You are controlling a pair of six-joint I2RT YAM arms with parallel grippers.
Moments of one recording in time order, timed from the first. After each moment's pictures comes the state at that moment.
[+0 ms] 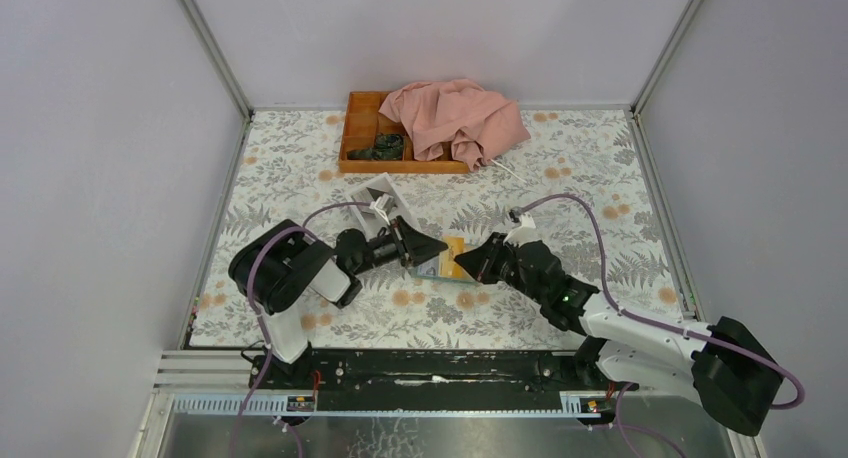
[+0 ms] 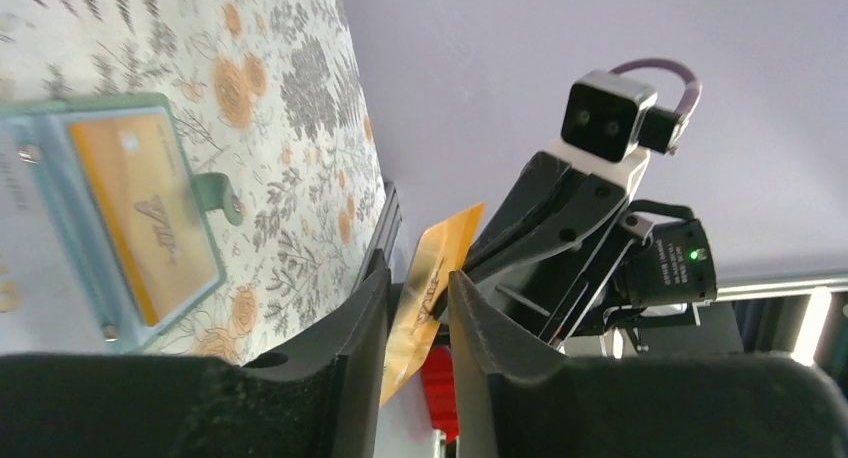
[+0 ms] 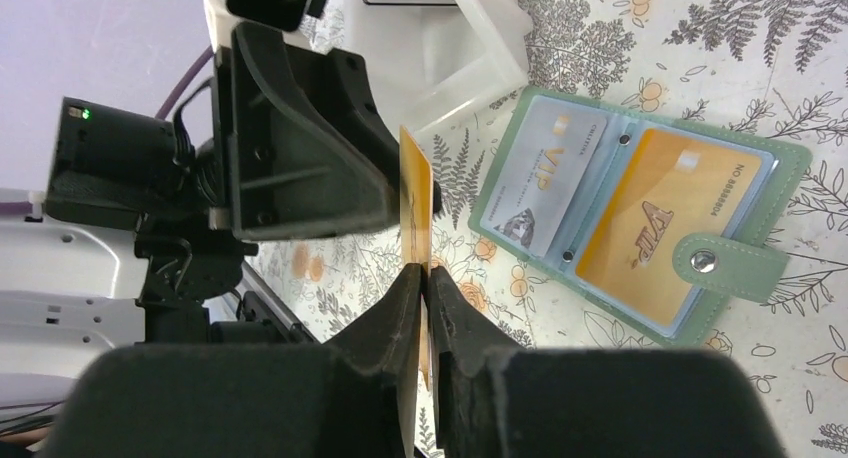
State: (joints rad) left arm -0.58 1.80 0.35 1.50 0.55 -1.42; right arm 0.85 0.97 0.34 0.34 0.06 0.87
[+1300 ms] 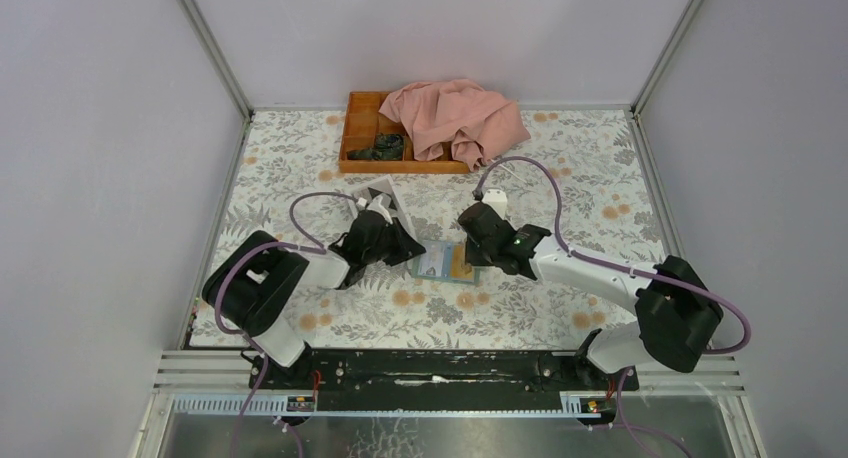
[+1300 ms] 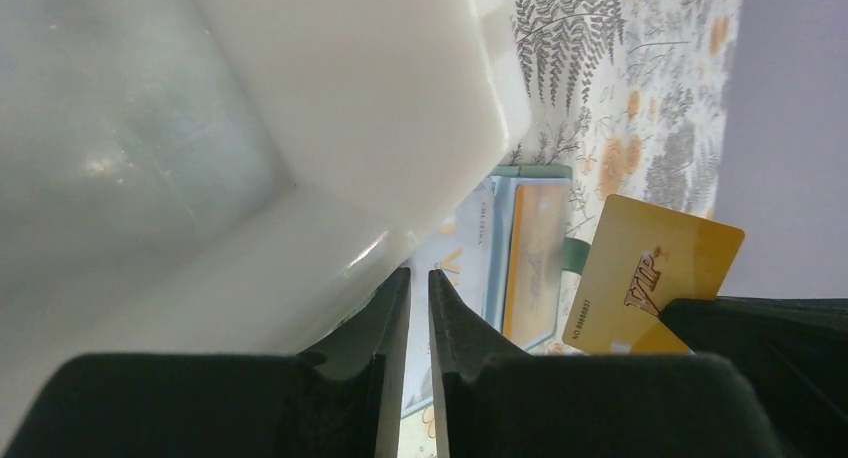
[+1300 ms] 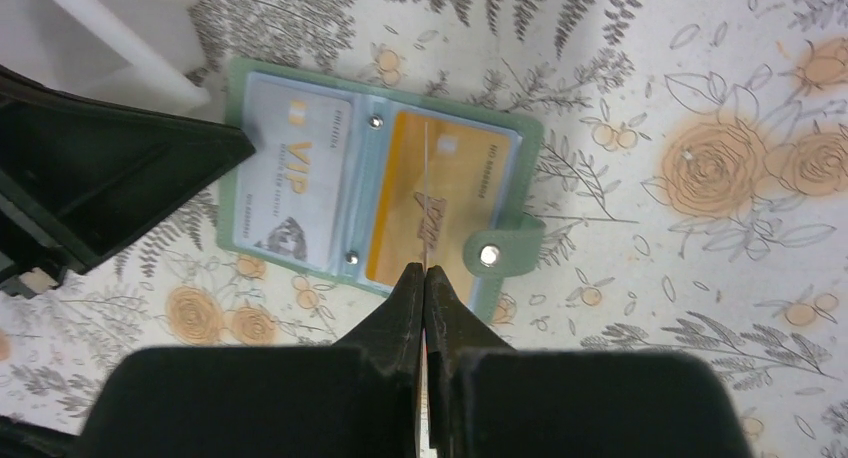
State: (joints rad) left arm -0.55 1.63 0.48 0.59 0.24 -0.93; right arm 0.85 1.41 0.87 -0.38 0.30 0.73
